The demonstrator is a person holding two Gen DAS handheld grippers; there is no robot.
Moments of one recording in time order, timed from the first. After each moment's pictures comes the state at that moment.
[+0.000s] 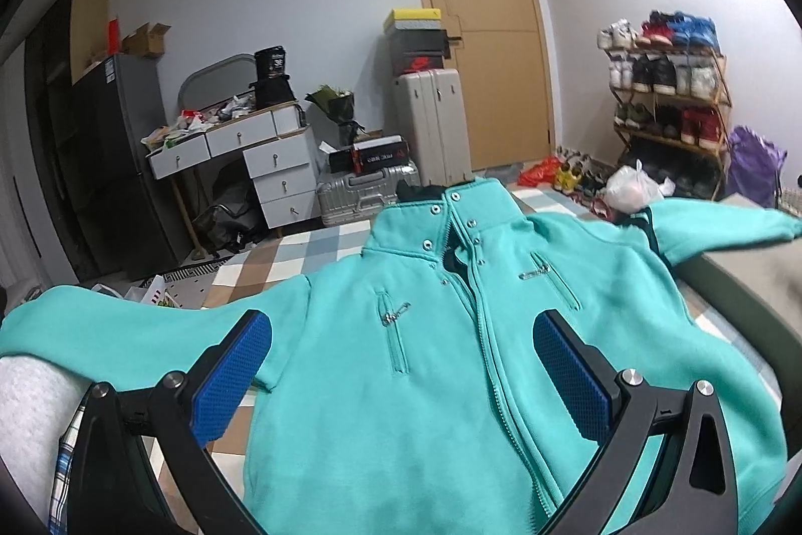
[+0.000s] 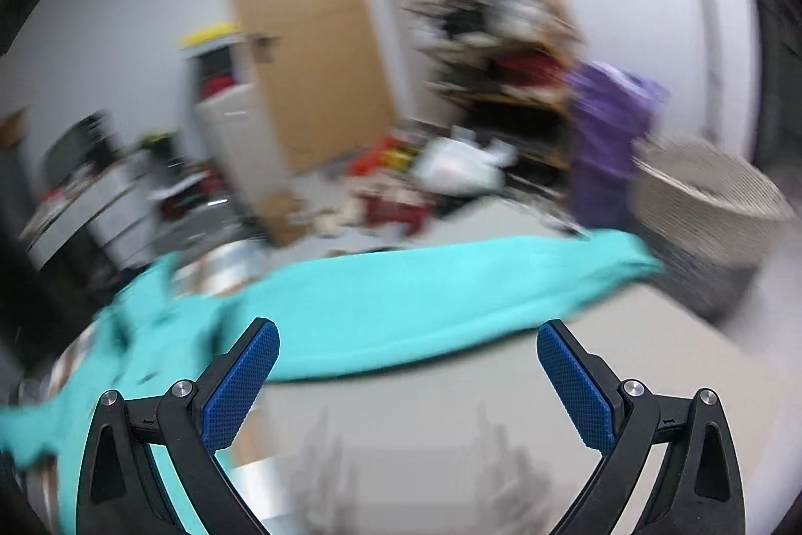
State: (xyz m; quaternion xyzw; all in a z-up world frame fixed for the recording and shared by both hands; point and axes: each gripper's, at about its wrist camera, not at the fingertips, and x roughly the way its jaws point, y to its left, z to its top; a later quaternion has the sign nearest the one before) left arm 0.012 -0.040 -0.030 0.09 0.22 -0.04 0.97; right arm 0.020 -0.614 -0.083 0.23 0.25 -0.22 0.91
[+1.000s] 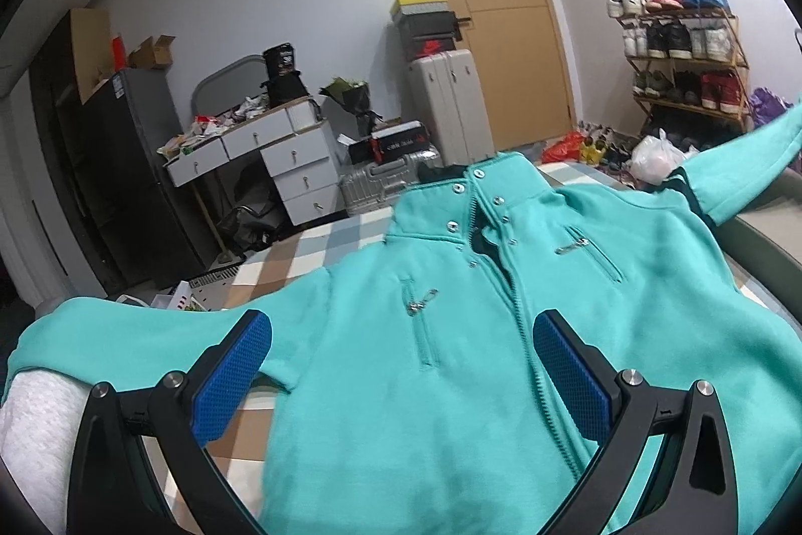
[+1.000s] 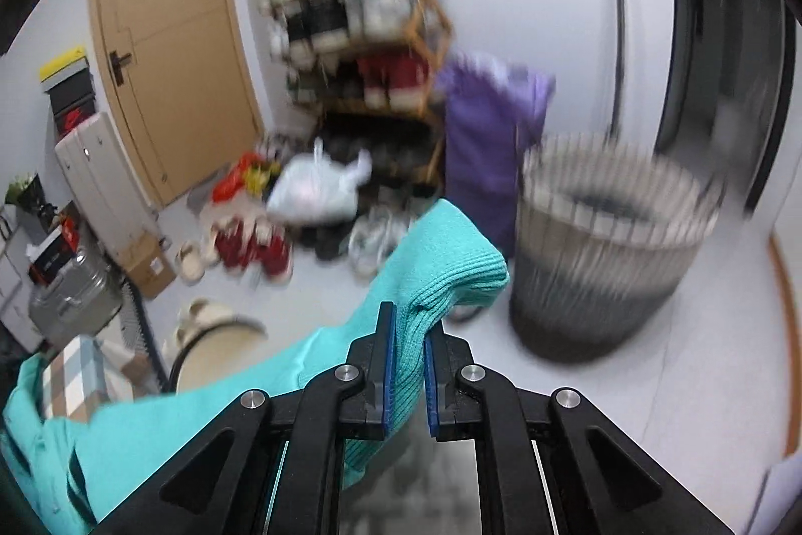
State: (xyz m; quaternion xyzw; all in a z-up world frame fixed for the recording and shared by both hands) left arm 0.019 -0.040 -0.035 0.13 0.22 0.01 0.97; right arm 0.097 -0.705 -0.034 0.17 0.23 -0.39 0.88
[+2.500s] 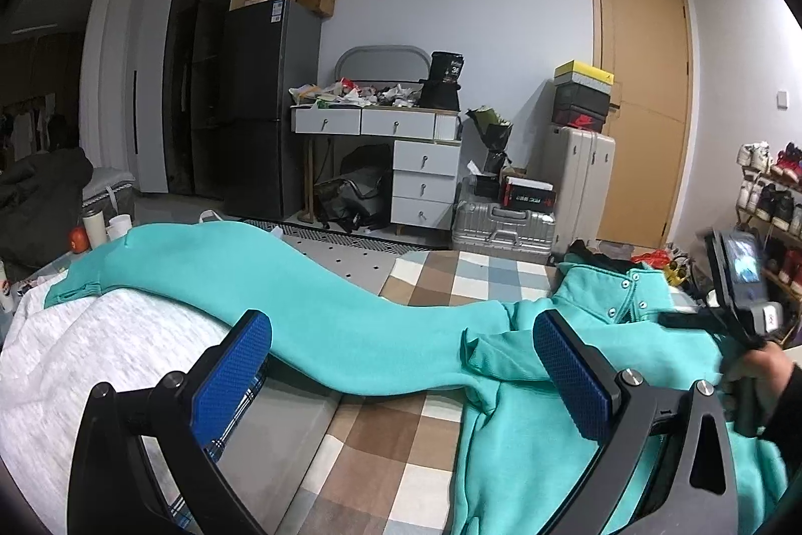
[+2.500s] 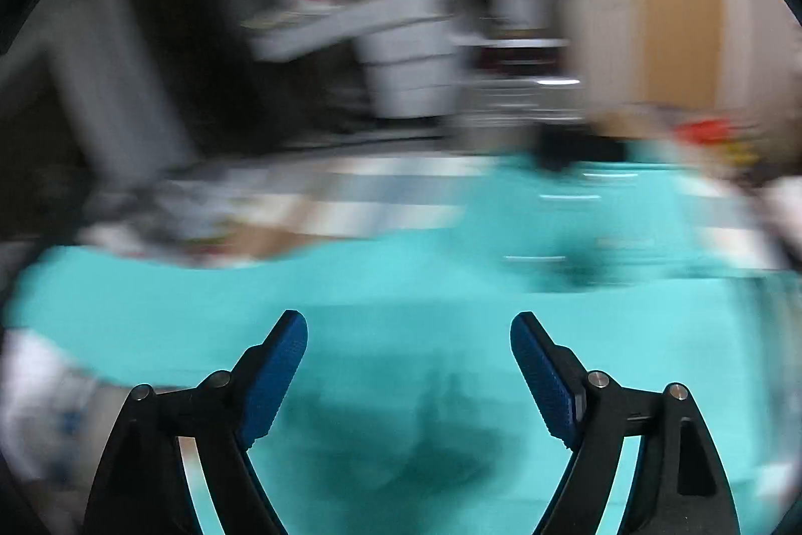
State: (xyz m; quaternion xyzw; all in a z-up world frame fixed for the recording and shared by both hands) left arm 0.001 0.121 -0.008 -0.06 0.16 0.13 0.98; right arm 0.299 -0.167 -0.103 -0.04 0.36 0.06 0.93
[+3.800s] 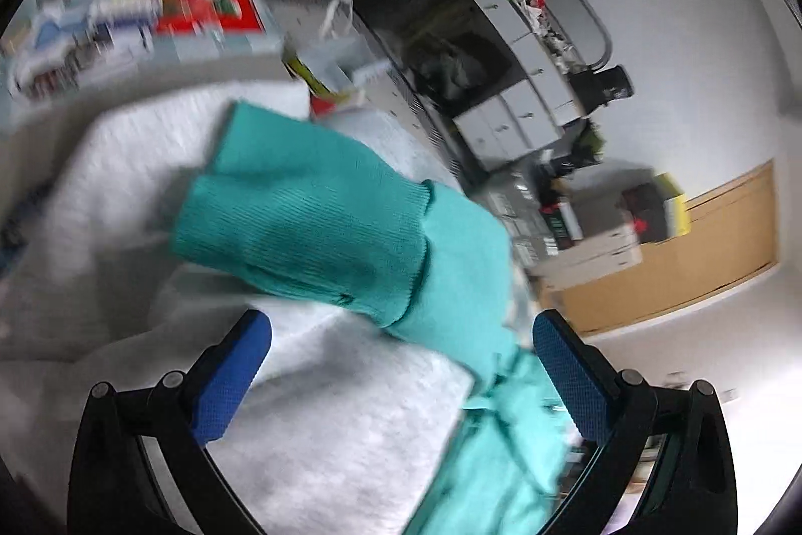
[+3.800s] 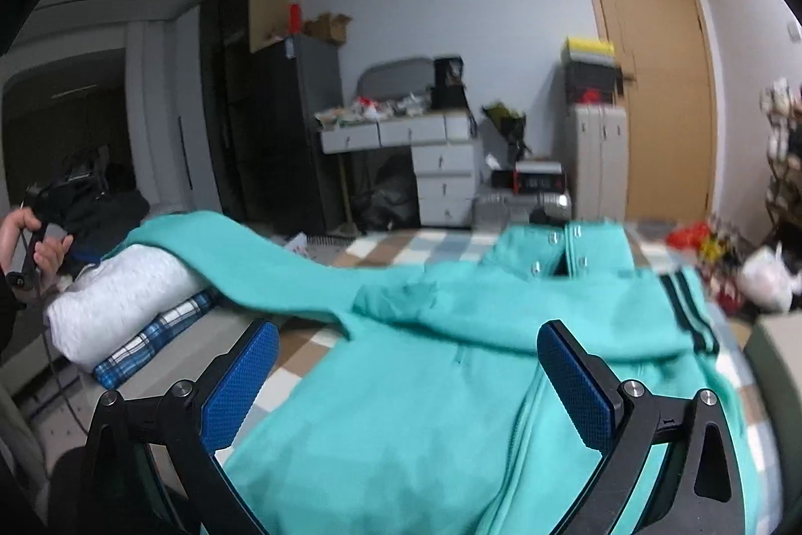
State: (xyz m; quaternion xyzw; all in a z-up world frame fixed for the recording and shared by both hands) left arm -0.038 0.383 -0.026 -0.51 0.30 0.09 0.80; right arm 0.054 -0.130 -0.089 0.02 0.17 0.22 0.96
